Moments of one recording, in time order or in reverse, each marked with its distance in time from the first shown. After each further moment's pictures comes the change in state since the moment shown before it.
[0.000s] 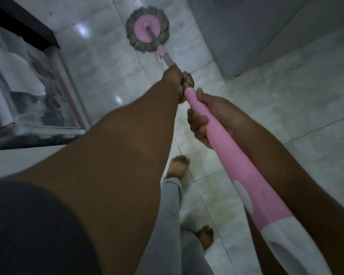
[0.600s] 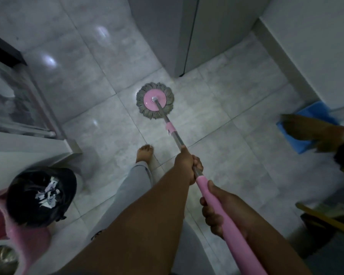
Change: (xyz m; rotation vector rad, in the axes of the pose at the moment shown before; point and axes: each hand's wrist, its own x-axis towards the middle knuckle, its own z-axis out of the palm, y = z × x) left_hand -0.224 -0.075 0.132 -0.686 -0.431 -0.278; right_hand -0.269 0.291 -0.152 0.130 0.154 0.086
